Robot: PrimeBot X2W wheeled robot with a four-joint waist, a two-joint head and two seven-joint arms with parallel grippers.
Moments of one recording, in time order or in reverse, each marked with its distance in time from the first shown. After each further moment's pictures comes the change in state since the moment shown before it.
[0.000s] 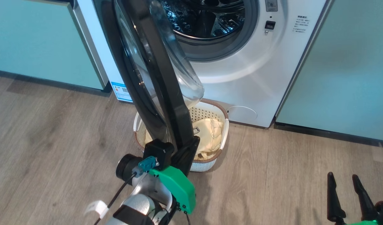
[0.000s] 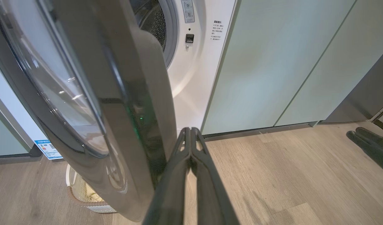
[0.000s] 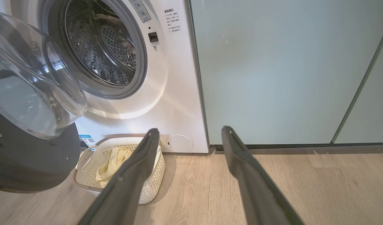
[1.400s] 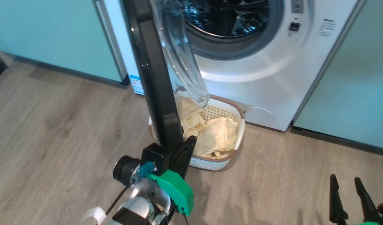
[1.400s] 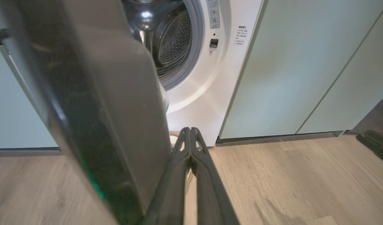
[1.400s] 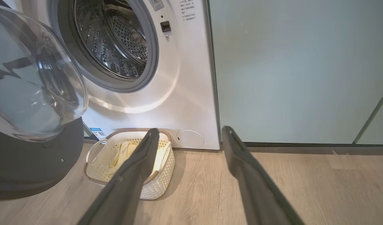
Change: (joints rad) left arm 0.000 0.026 -0.025 0.006 0.012 0.027 -0.063; right arm 0.000 0.001 -0.012 0.019 0.019 0.000 0.000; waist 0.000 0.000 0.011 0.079
